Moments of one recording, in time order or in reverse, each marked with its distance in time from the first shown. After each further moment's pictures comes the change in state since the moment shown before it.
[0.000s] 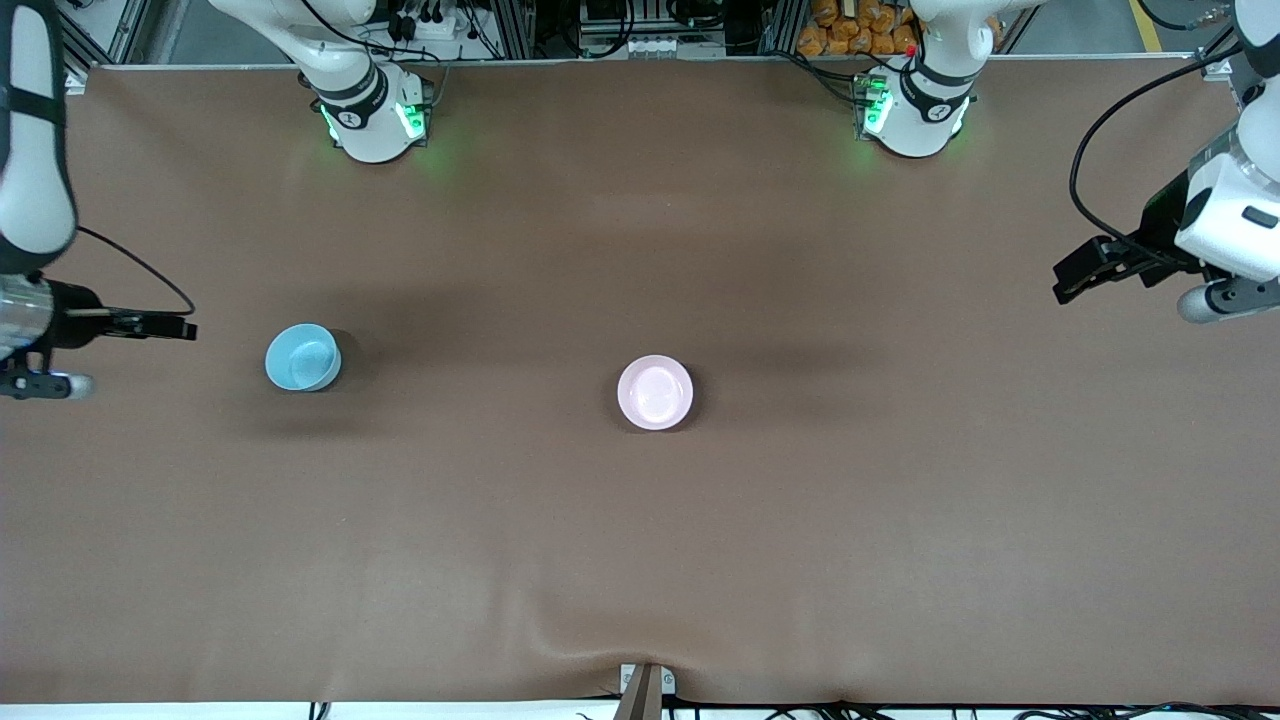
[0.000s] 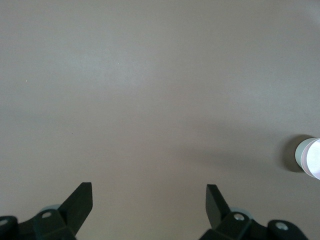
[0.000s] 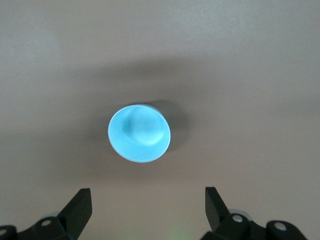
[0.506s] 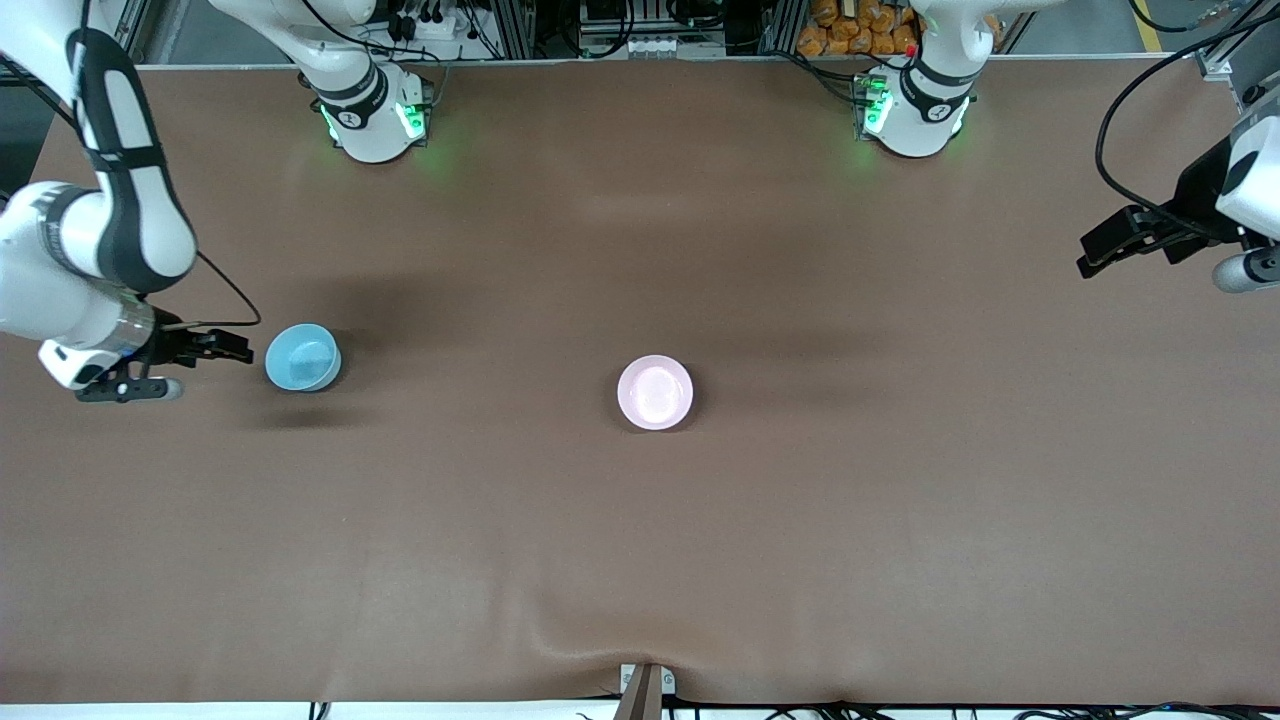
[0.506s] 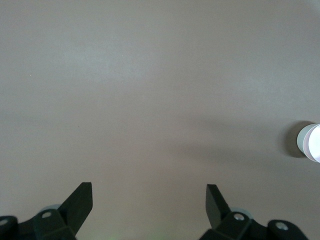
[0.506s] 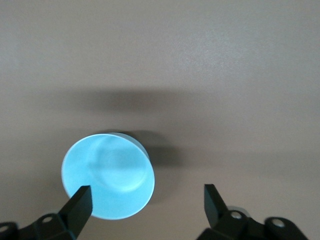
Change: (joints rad) left arm -0.195 -0.040 0.252 -0.013 -0.036 -0.049 0.086; right arm 0.000 0.008 0.002 -0.343 0.001 0.512 -0.162
